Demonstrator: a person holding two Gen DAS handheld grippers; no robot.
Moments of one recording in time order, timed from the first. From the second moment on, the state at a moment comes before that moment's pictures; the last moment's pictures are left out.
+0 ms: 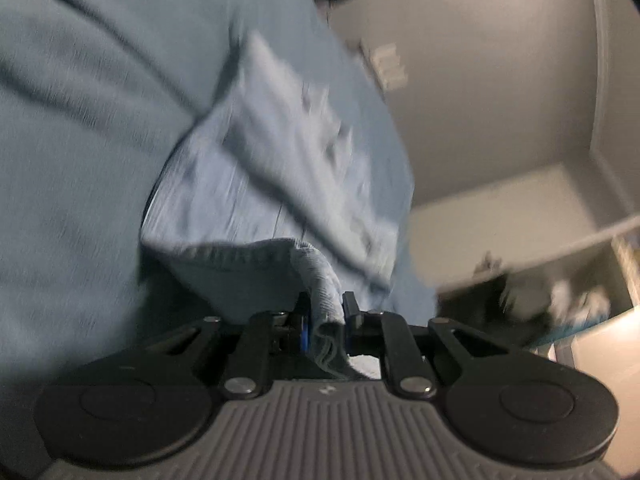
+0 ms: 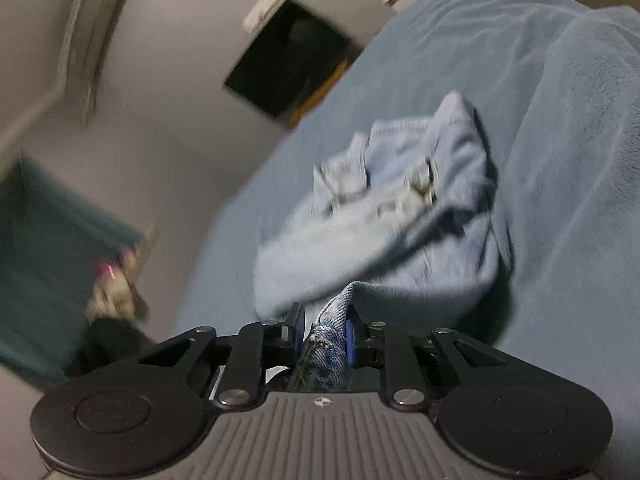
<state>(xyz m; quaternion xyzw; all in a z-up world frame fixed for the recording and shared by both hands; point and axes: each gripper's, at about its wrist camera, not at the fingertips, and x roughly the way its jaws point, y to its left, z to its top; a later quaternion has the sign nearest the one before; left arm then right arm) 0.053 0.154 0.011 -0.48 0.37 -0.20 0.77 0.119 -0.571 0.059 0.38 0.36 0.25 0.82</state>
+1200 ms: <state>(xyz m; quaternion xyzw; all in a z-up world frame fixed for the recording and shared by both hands) 0.357 0.150 0.010 -0.44 0.35 -0.01 0.83 0.422 -0.507 -0.019 0.40 0.25 0.03 0.88</state>
